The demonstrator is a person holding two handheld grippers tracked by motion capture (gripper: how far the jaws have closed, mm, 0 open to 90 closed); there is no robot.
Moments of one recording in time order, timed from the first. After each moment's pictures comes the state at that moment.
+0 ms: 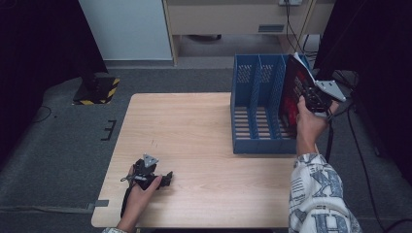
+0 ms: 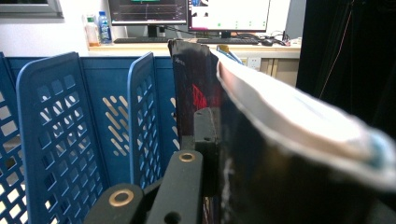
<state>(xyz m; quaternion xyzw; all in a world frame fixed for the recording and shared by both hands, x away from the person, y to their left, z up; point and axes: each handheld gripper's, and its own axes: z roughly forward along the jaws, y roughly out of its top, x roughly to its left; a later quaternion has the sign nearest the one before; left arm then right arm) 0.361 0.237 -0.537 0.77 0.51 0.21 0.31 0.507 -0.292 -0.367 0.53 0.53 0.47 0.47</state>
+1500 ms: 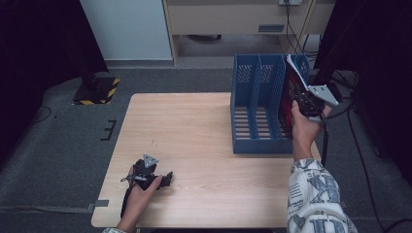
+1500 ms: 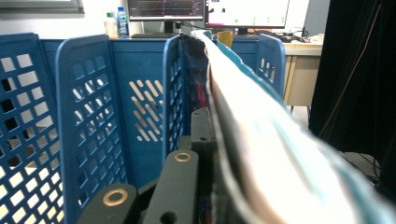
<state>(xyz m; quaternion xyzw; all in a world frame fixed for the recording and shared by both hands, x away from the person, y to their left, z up) 0.360 0.236 -0.537 0.77 0.51 0.21 0.31 0.503 -0.278 -0.381 0.51 0.55 0.48 0.45</state>
